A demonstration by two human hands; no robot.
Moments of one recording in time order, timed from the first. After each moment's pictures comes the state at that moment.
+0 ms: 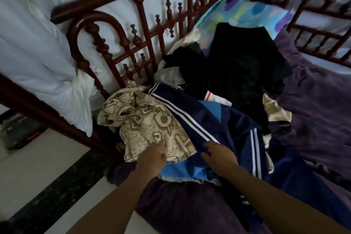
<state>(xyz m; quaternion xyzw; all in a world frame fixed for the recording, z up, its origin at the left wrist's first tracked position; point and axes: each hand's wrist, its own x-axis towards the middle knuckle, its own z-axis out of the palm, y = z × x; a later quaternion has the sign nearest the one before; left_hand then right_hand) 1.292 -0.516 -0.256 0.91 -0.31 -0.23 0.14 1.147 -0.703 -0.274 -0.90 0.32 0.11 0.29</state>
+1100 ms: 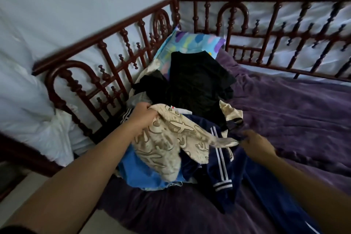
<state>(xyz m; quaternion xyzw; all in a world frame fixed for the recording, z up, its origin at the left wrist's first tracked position) 1.264 -0.624 -0.057 0.84 -0.27 -0.28 0.37 0.954 -0.783 -0.160 -0.77 0.56 -0.01 0.30</state>
